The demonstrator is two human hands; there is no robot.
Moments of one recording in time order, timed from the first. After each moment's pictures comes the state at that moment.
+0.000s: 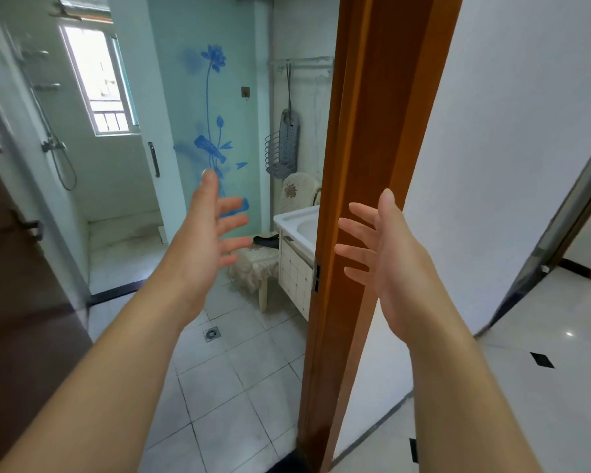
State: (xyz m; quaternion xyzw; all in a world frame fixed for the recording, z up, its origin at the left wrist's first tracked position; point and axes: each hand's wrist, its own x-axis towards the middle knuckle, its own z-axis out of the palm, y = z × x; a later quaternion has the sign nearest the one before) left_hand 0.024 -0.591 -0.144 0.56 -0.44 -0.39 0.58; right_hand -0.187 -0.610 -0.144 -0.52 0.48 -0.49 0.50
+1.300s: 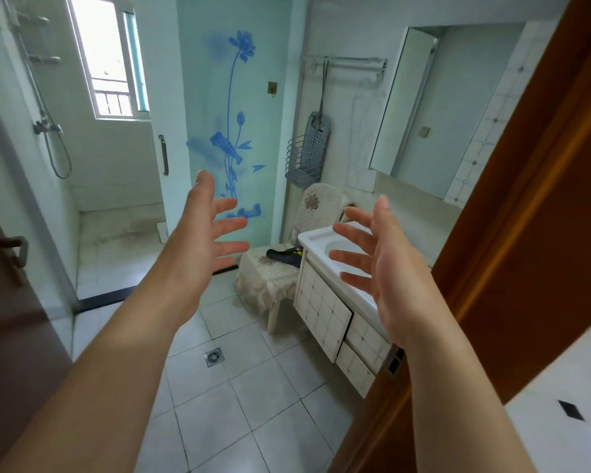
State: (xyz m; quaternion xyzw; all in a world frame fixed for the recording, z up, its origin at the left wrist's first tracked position) left_hand 0.240 -0.783 -0.154 0.55 -0.41 -0.42 0.60; right_hand 0.017 -0.806 -0.146 -0.56 0.46 -0.47 0.50
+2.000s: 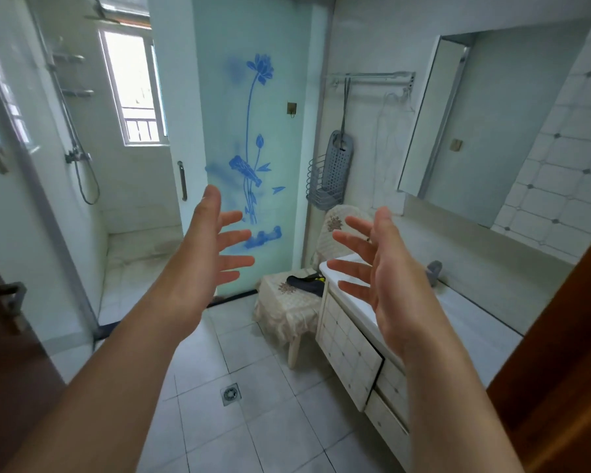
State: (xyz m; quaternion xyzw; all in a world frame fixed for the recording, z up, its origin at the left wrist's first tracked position) left_hand 0.263 -0.905 -0.140 0.57 -0.41 -0.38 0.60; right_hand 0.051 -0.951 -0.146 -0.55 0.42 -0.49 0.53
